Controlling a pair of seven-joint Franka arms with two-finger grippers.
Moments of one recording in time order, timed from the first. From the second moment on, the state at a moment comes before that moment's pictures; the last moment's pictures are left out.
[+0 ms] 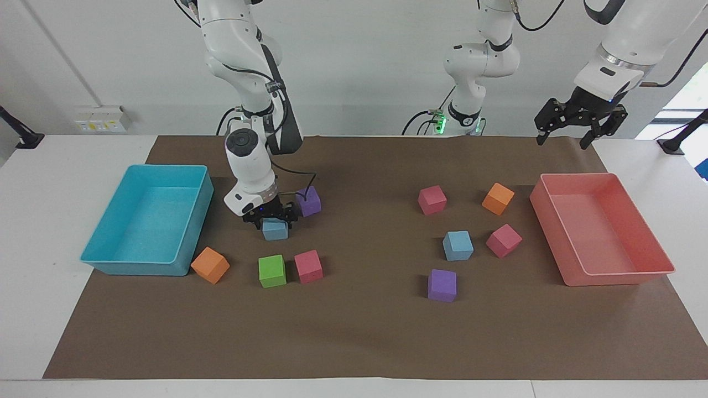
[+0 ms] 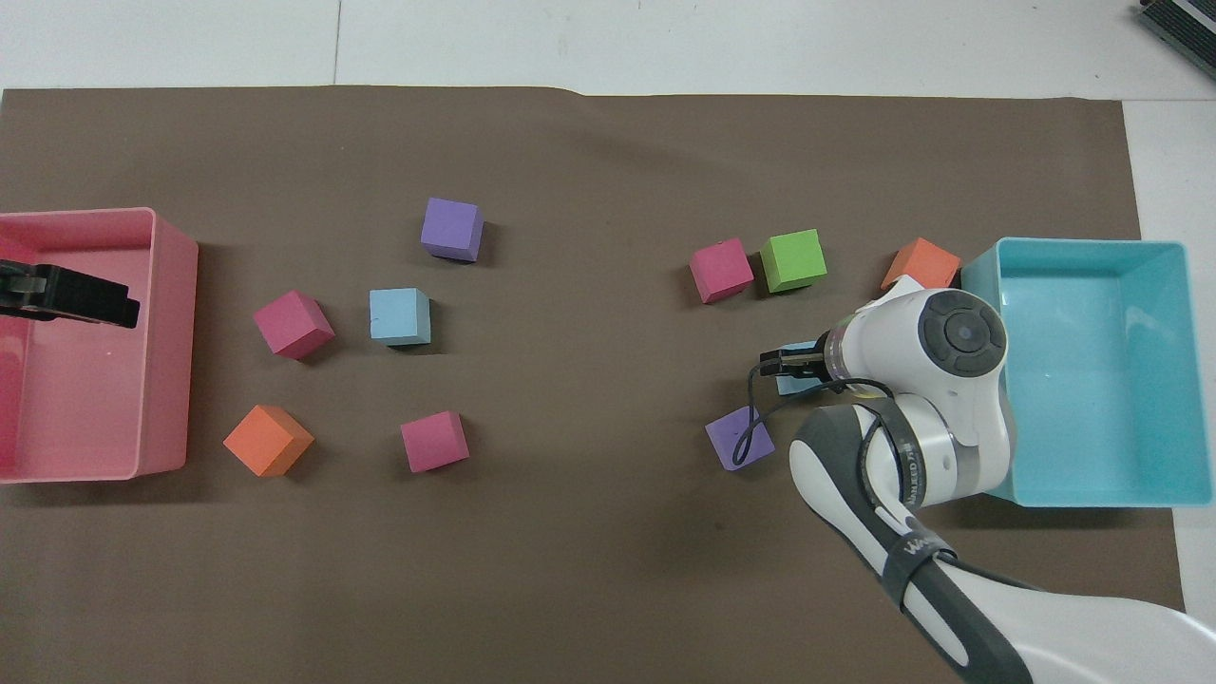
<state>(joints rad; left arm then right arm) -0.07 -0.01 0.00 -1.50 -0.03 1.51 0.09 0.30 0.21 -0.07 -2.19 0.05 2.44 0.20</state>
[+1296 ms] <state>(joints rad) -0.07 -0.01 0.00 -1.50 -0.03 1.51 0.09 0.32 0.16 -0.07 -2.11 0.05 2.34 0.25</state>
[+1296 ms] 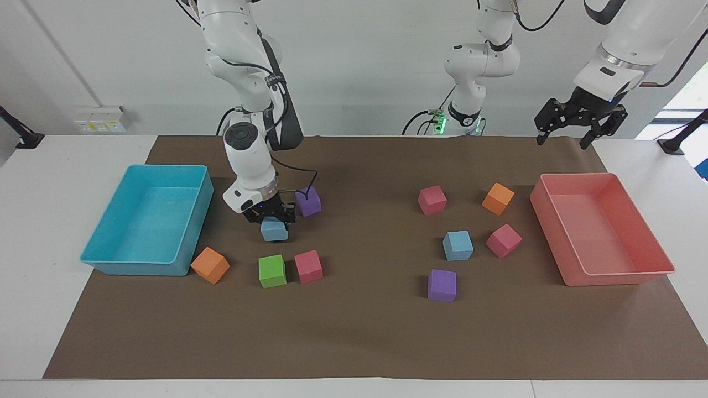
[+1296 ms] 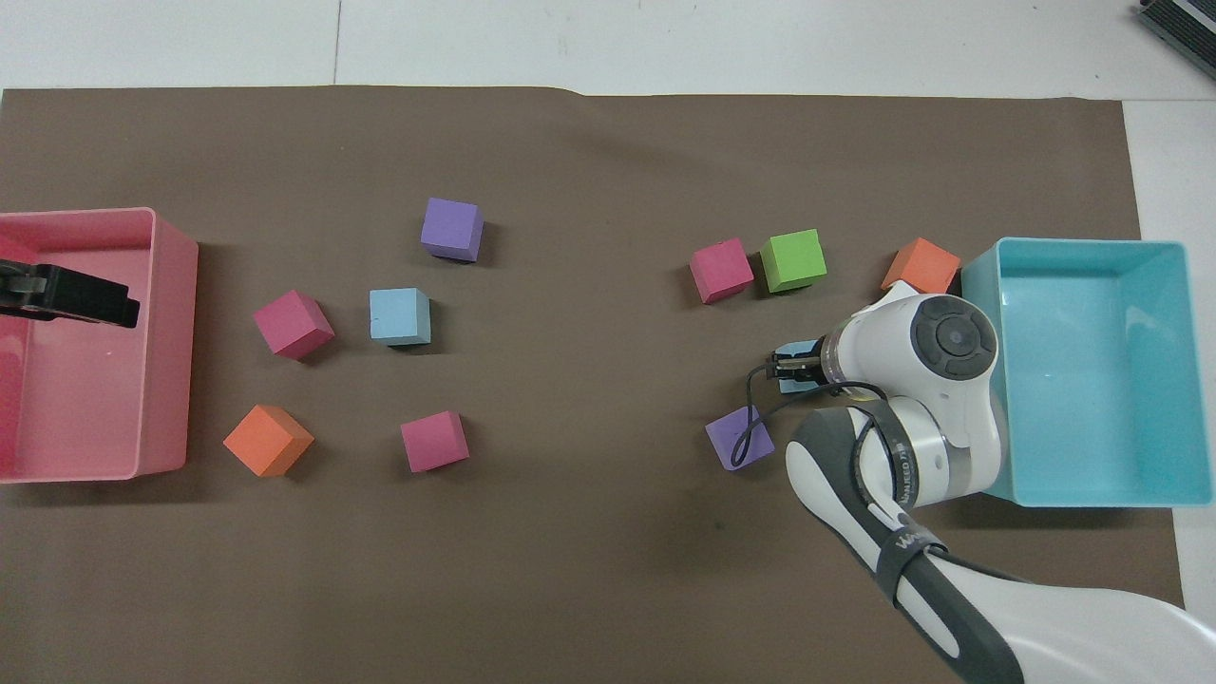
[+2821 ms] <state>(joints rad) -0.07 -0.01 0.00 -1.50 -0.03 1.51 0.09 0.68 0.50 -0.07 -1.53 0.02 2.03 0.65</state>
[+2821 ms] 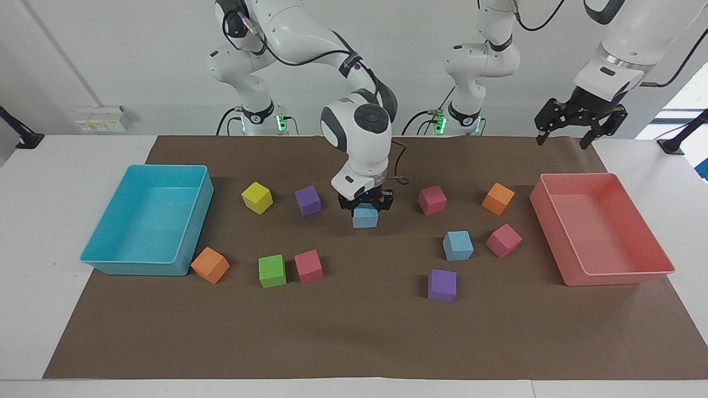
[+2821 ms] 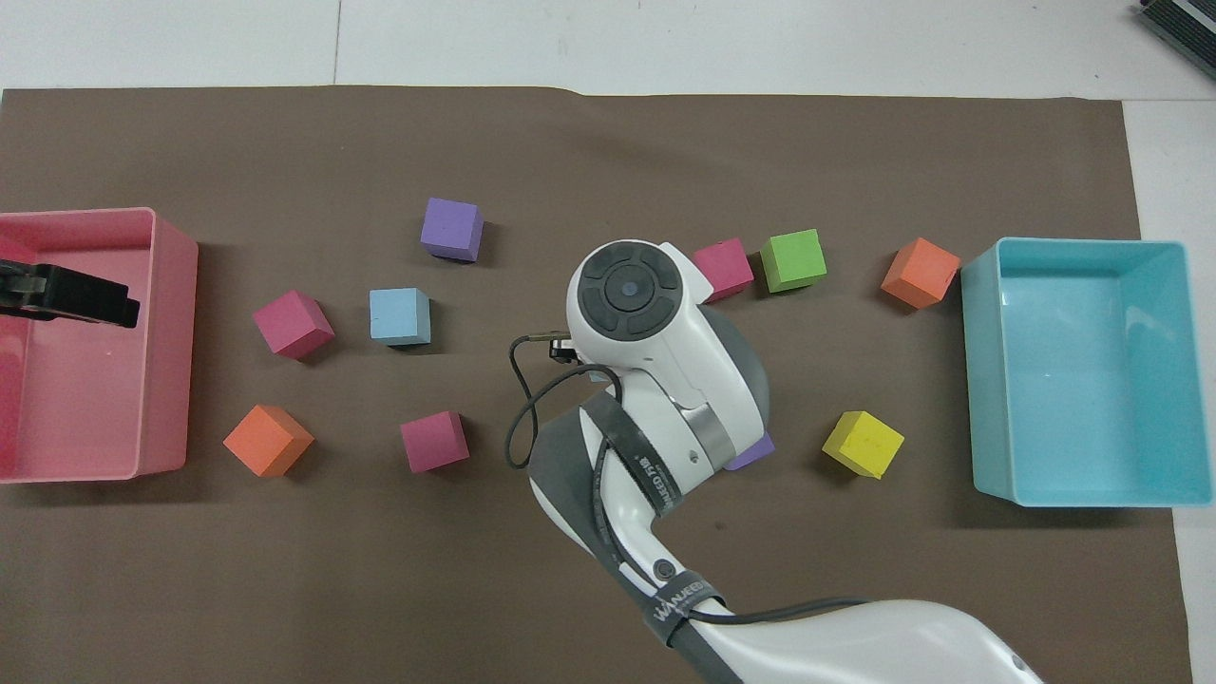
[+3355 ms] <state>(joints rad) -0.07 -0.01 0.00 -1.50 -0.03 1.51 0.09 0.71 0.56 -0.07 -1.53 0.02 2.13 0.69</state>
